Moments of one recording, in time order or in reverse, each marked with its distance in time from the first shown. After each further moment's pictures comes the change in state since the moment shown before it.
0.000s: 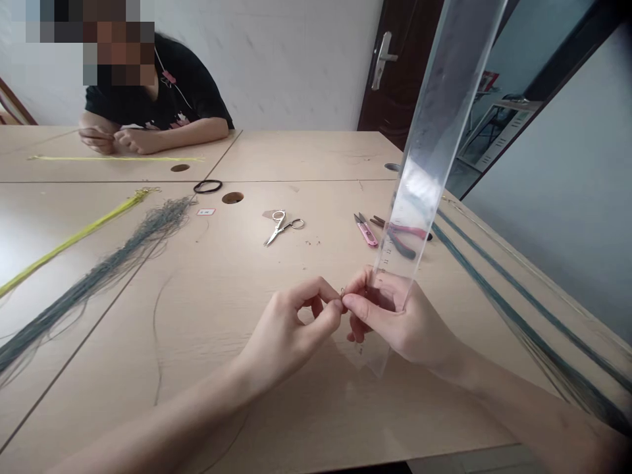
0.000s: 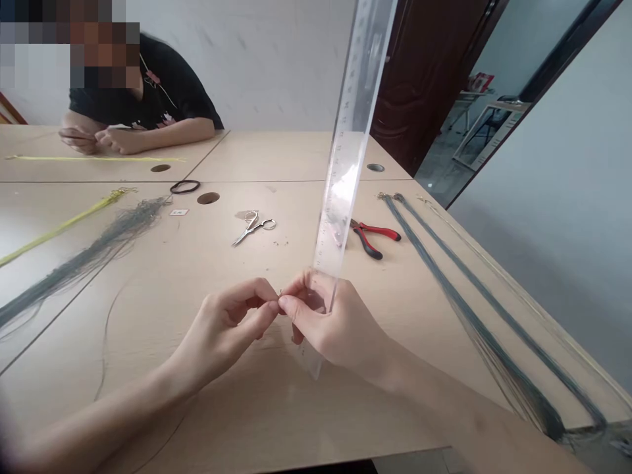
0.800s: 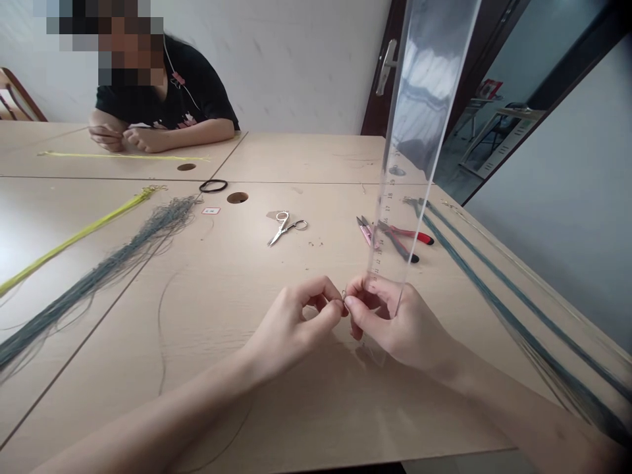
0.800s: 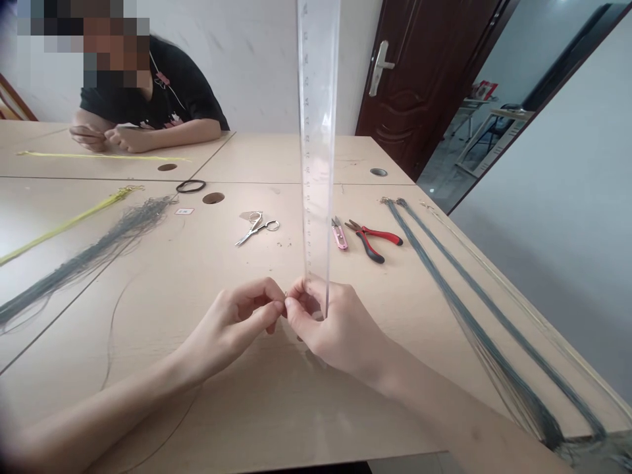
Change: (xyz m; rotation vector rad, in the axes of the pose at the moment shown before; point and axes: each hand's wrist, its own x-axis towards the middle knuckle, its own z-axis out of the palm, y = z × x) left_hand 0.004 -0.001 -0.004 -0.104 -0.095 -0.030; right_hand 0.004 0.004 0.002 -0.229 -0.007 -0.053
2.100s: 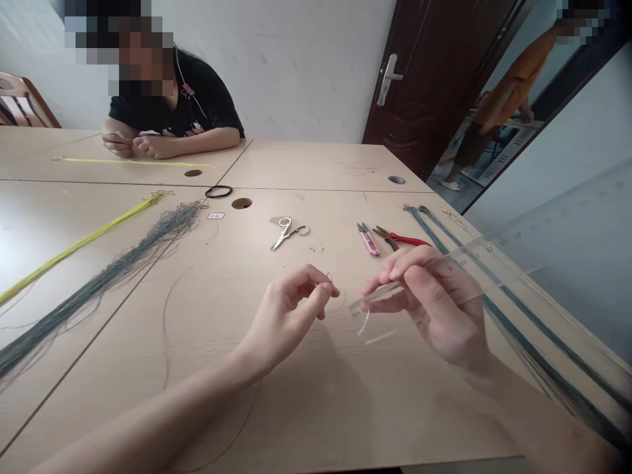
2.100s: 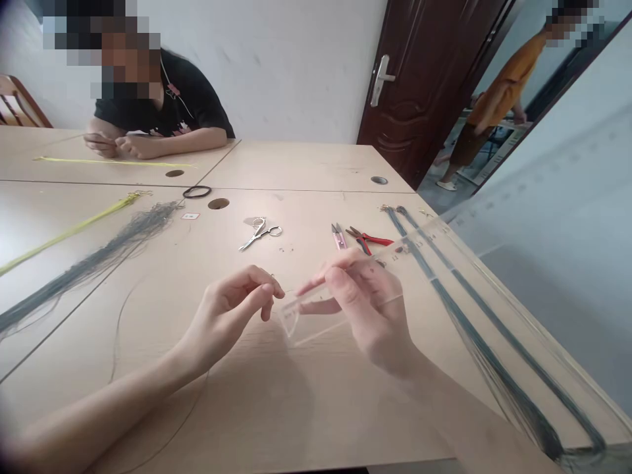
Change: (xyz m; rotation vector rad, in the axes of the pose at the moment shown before) left_hand 0.002 -0.001 -0.003 -0.079 0.185 0.089; right_hand -0.005 -0.009 -0.019 0.489 0.209 -0.334
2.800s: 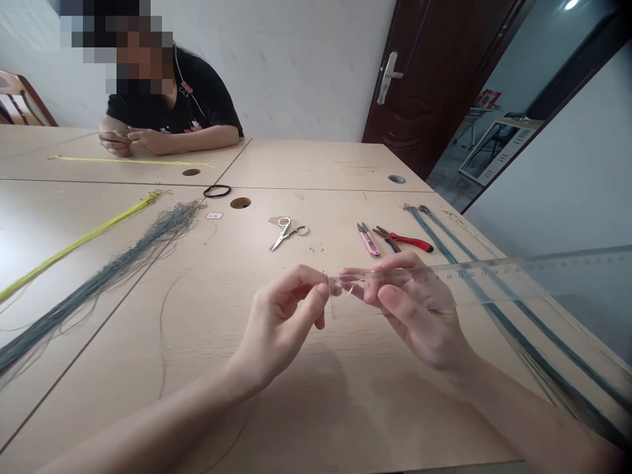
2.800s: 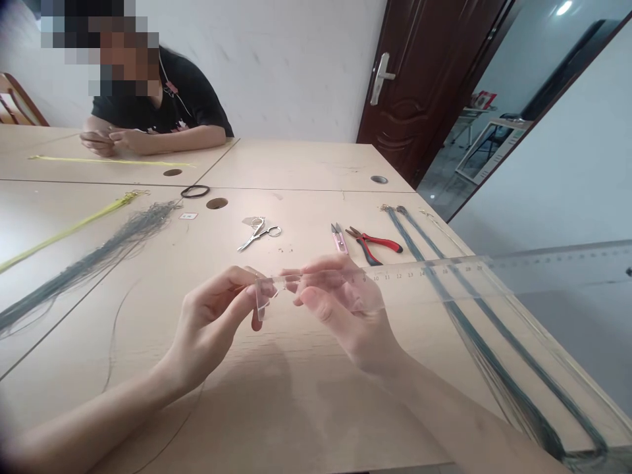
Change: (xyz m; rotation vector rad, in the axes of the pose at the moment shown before) left_hand -0.006 0.000 0.002 -0.119 0.078 0.169; right_hand 0.001 0.016 0.005 0.114 -0.095 -0.002
